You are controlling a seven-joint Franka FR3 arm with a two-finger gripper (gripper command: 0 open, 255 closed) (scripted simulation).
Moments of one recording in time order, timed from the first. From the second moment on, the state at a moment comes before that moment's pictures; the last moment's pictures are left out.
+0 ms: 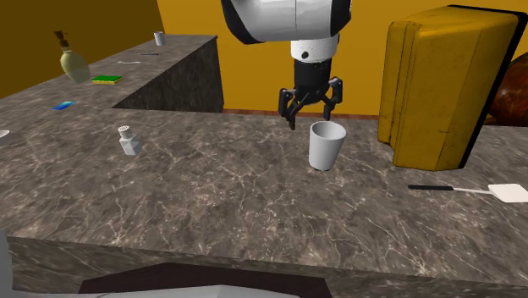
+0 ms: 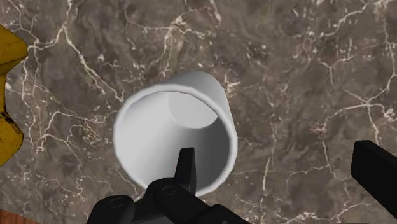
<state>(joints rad) -0.16 -0.12 -0.44 -2.37 -0.17 2.34 -0.55</state>
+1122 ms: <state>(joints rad) -0.17 0.05 -0.47 -2.35 -0.06 2.49 -0.64</state>
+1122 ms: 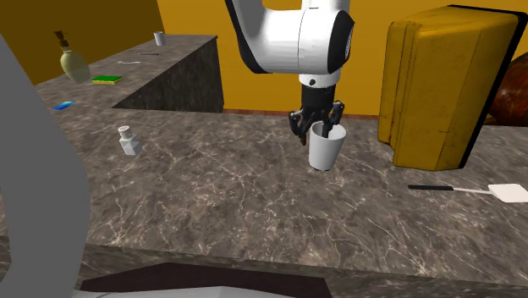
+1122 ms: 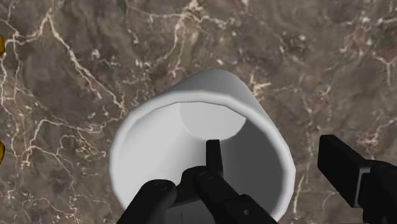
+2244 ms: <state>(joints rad) -0.16 -0.02 -0.47 -2.32 -0.10 2.40 -0.62</state>
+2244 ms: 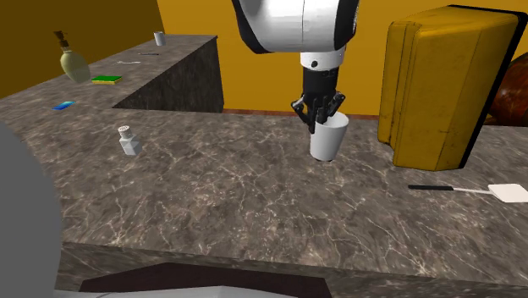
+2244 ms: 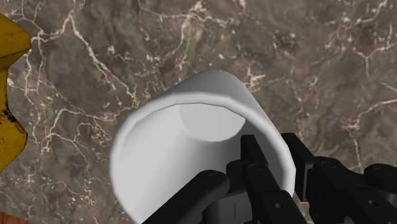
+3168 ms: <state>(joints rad) -0.16 -0.12 -0.46 -2.22 -0.14 2.20 -0.59</state>
